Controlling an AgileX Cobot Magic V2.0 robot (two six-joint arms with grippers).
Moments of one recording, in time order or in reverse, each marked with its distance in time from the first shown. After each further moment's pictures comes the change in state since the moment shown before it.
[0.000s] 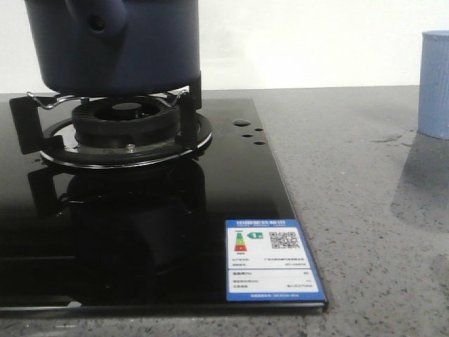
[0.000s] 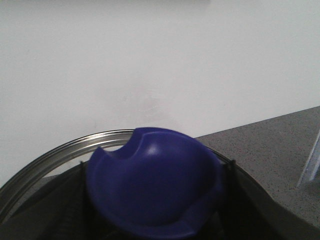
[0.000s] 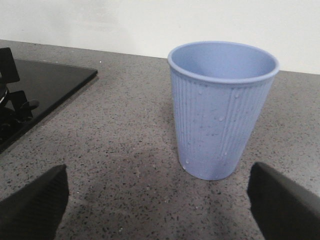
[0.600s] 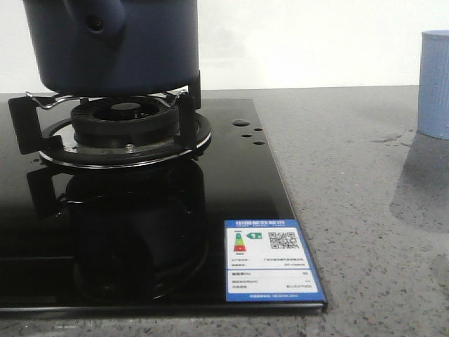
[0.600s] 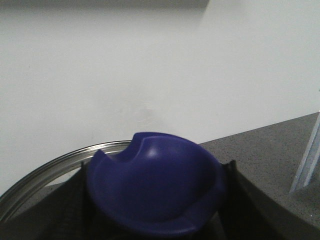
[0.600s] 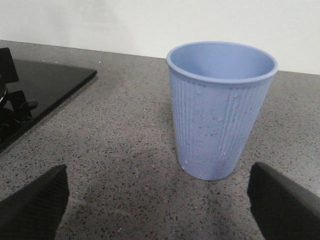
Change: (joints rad) left arm 0.000 -0.052 0.000 0.004 0.026 0.000; right arm 0.000 0.000 0.000 0.002 0.000 -0.002
